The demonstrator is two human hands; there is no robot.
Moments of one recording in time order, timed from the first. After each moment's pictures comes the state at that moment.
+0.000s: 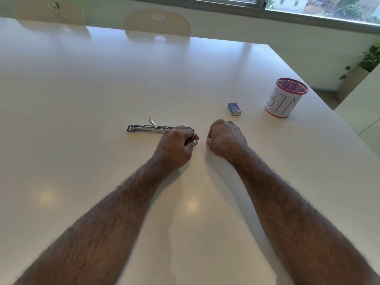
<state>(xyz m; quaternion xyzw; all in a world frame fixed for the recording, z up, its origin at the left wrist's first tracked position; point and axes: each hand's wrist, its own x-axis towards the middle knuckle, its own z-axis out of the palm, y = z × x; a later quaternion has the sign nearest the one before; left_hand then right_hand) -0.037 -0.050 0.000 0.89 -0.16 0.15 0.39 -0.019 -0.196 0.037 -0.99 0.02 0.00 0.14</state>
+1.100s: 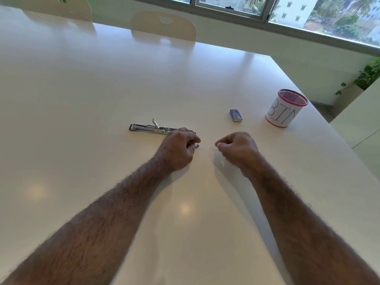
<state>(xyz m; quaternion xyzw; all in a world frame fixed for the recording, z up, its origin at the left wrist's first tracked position) -0.035 -0.048 0.000 0.90 -0.16 0.13 0.38 -0.032 -0.229 0.024 -0.92 0.07 -0.05 0.38</state>
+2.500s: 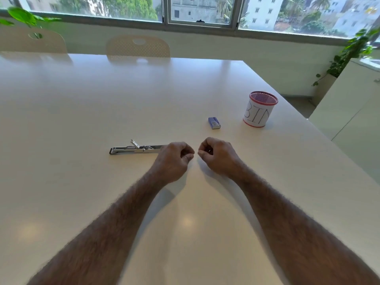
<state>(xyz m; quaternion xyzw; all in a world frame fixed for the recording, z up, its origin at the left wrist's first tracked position) -0.029 -0.077 0.015 0.90 -0.17 0.07 0.40 -0.030 -0.247 0.019 -0.93 -0.09 -0.07 0.34</state>
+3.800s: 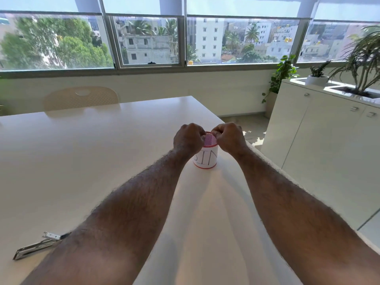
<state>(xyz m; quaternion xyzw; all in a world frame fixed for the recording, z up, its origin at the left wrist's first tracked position) 0.133 -0.310 0.102 0.90 -0.26 0.15 0.33 0.098 -0.447 0.092 -0.90 0.10 -0.29 0.30</state>
